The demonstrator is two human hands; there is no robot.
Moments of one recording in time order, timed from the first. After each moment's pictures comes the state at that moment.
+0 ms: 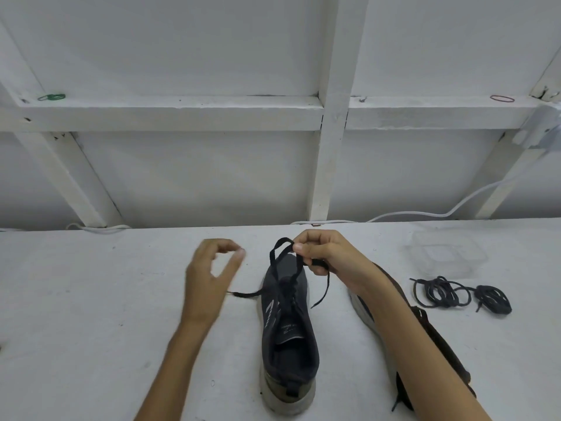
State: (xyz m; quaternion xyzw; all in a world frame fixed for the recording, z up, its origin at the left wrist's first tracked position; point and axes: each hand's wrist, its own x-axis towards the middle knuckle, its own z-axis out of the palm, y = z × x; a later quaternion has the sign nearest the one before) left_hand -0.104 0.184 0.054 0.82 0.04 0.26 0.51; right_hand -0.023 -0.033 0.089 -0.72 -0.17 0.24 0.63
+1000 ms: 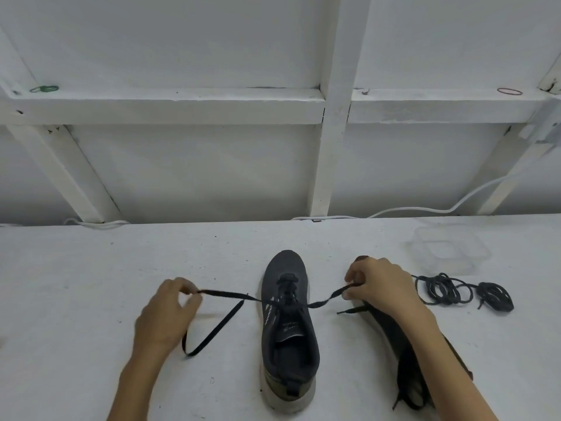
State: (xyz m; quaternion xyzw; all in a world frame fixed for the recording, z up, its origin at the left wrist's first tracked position) left_hand -0.137 0.245 0.004 0.92 0.22 0.07 0.31; right_hand -0.039 -0.092 0.058 -0.98 -0.08 0.10 0.12
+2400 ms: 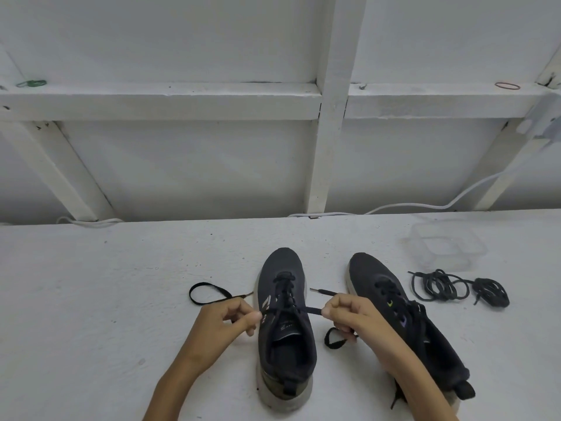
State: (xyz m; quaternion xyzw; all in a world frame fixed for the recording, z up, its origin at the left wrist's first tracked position) left_hand -0.144 0.177 0.013 0.84 0.04 -0.04 0.54; right_hand -0.085 -0.089 0.001 -0.73 -0.05 0.24 0.63
